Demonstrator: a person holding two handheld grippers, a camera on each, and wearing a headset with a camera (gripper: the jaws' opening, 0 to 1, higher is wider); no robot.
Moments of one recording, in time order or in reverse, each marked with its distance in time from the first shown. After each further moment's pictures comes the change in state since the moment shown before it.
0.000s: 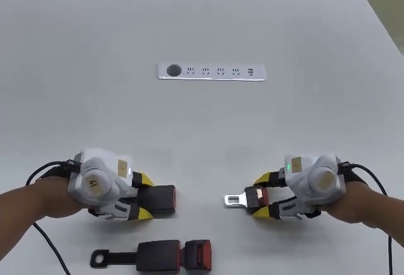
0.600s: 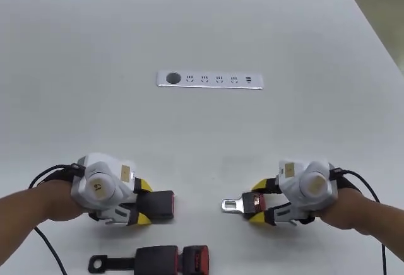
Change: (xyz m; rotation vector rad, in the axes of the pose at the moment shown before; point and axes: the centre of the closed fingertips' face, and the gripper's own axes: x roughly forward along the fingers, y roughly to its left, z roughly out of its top) left arm 0.002 0.004 -0.002 -0.004 0.026 0.000; right arm 0.004 -0.007 -0.003 0.043 0.016 -0.017
